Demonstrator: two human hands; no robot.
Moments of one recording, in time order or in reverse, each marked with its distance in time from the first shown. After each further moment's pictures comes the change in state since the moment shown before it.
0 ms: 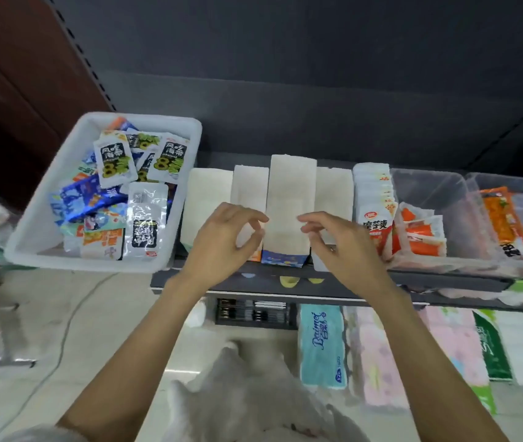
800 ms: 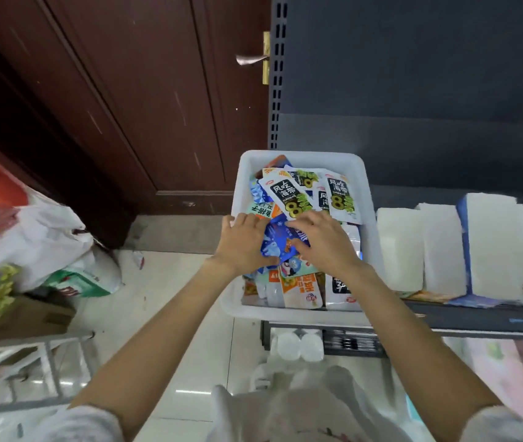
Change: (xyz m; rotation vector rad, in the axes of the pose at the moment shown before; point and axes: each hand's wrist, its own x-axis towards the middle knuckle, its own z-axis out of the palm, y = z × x) left_hand -0.008 -0.289 -0.196 0.602 -0.507 -0.144; right_hand 0.196 -0.192 0.279 -0.381 -0.207 0.037
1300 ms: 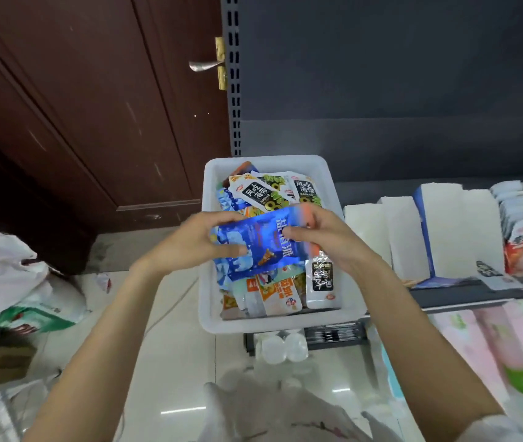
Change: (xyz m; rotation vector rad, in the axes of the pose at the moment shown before) left_hand -0.024 -0.026 -0.073 -1.070 -0.097 0.264; right_hand -0.023 0.000 -0.062 1.209 -0.072 0.380
